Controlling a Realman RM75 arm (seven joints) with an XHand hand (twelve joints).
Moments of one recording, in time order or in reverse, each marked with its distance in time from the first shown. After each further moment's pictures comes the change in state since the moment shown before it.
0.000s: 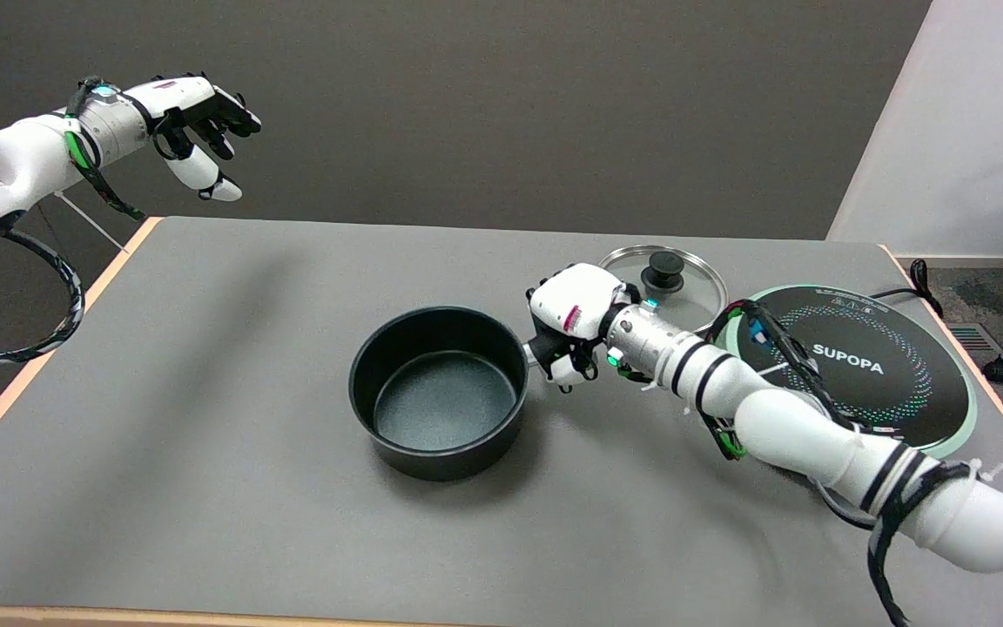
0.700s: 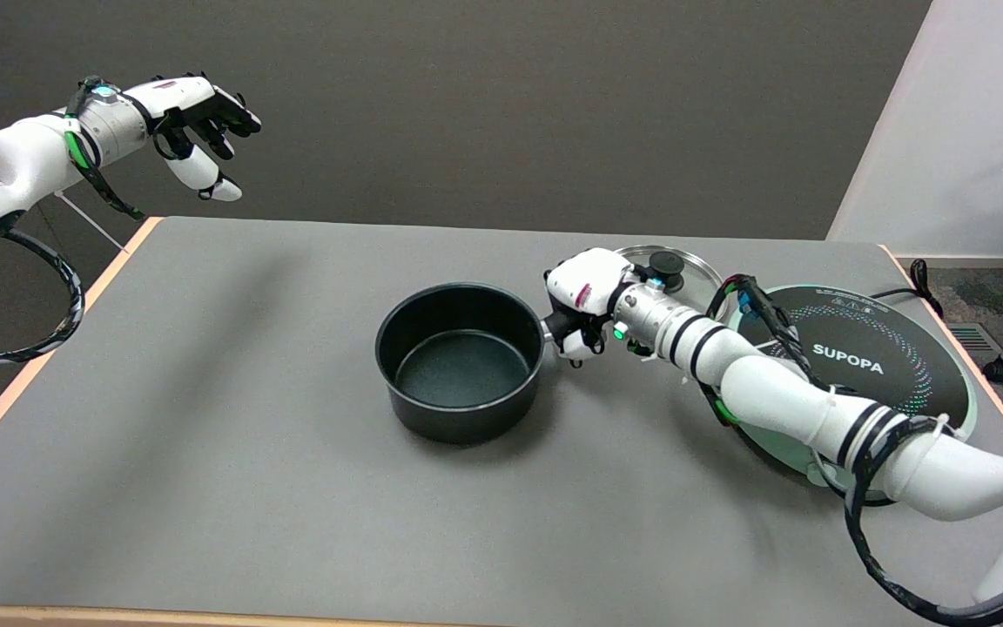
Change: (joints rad) arm 0.159 -0.002 -0.088 -0.213 0.004 0.017 0.065
